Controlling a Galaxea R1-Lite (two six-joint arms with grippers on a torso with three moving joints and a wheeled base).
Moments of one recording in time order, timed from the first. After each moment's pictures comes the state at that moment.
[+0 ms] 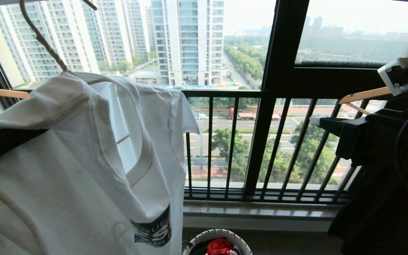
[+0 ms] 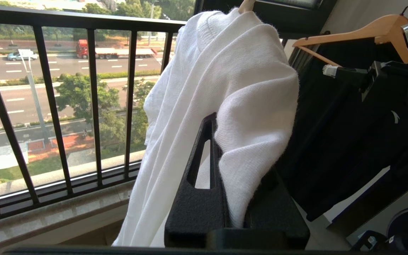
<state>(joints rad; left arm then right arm) -0.21 0.84 -0.75 -0.21 -0.41 -0.27 0.41 1.31 -0.82 -0.40 0.00 0.02</state>
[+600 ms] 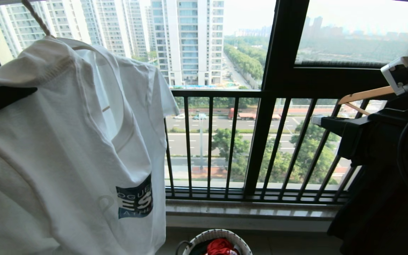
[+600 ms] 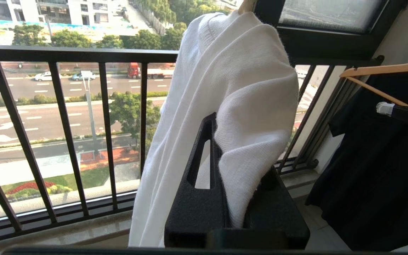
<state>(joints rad) -0.20 0.92 -0.87 -0.20 -0.25 -0.20 0.41 1.30 -0.82 -0.40 0.00 0.02</state>
